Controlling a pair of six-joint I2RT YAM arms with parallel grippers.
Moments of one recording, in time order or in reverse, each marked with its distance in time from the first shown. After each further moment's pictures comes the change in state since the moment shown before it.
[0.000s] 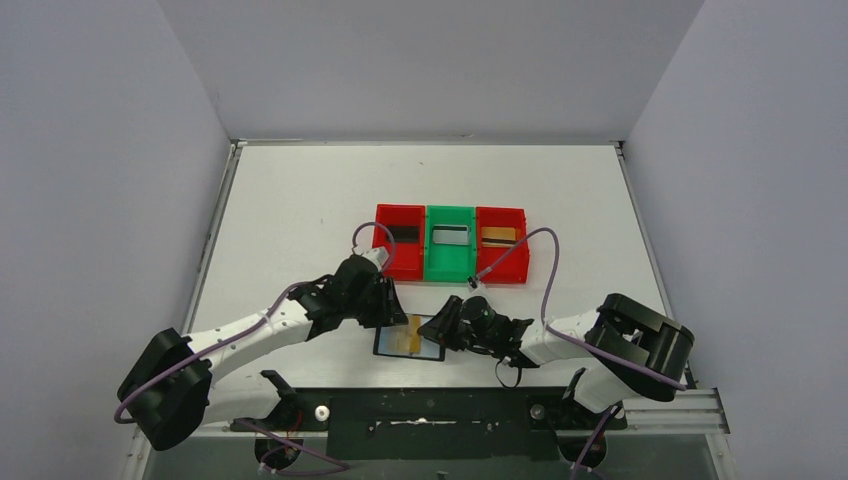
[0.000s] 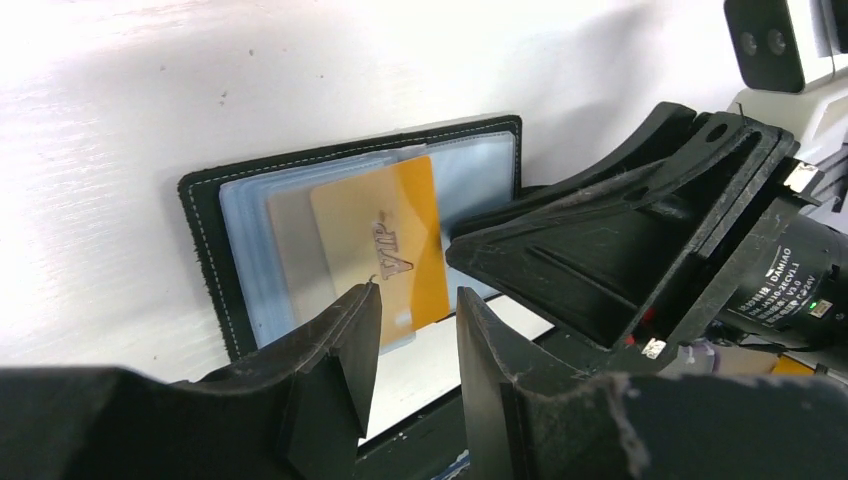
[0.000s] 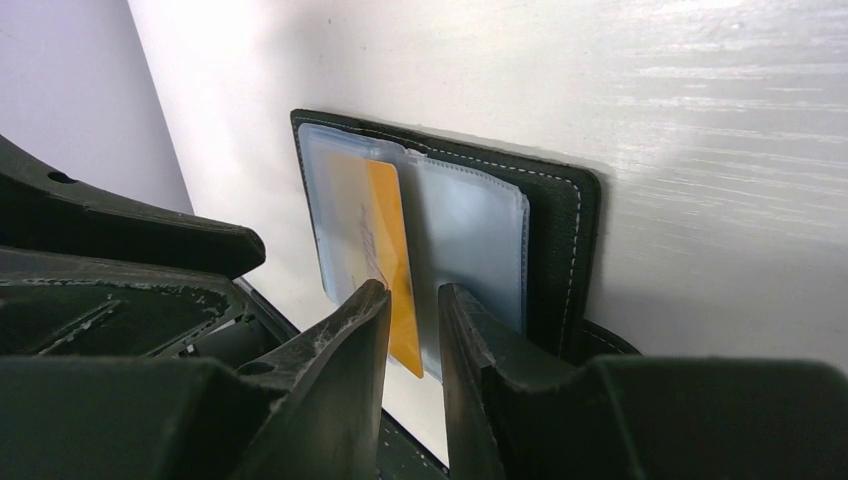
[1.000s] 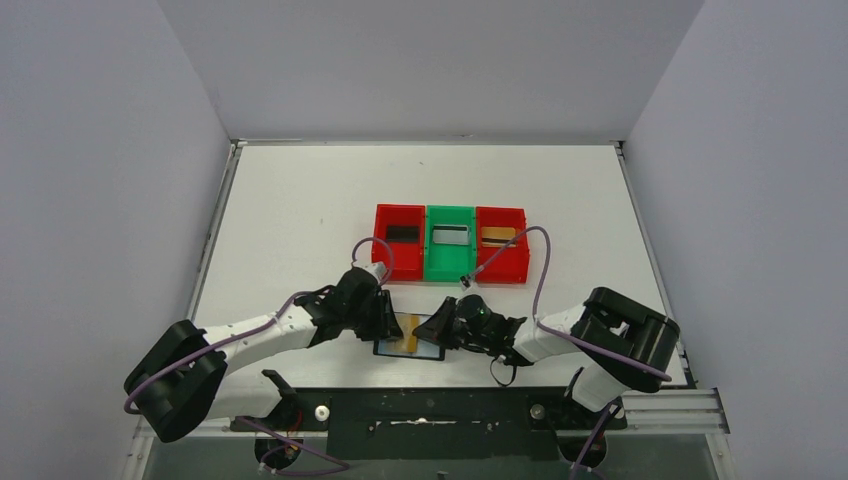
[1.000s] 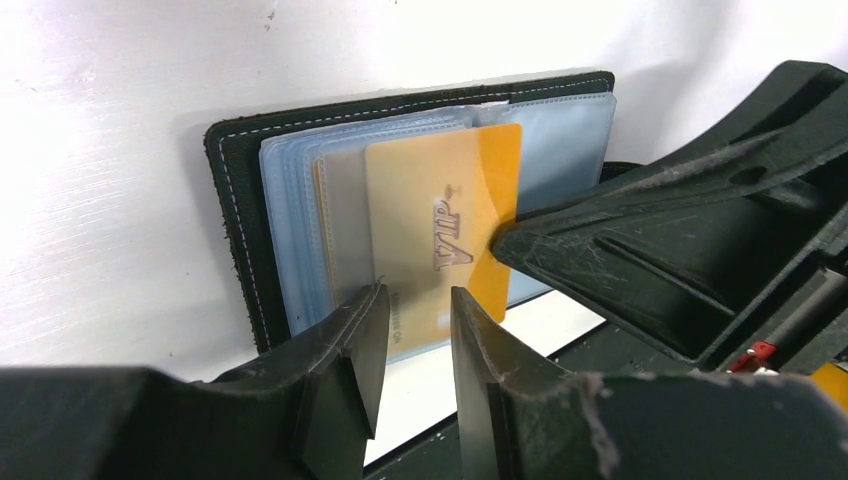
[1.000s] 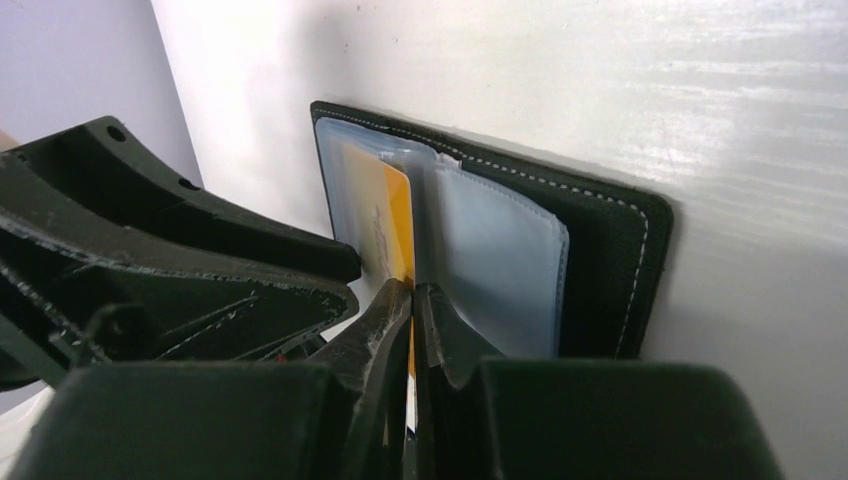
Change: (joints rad) left arm -0.001 0.049 -0.103 0.091 0.030 -0.022; right arm 0.000 0.088 0.030 0.083 -0.049 -0.011
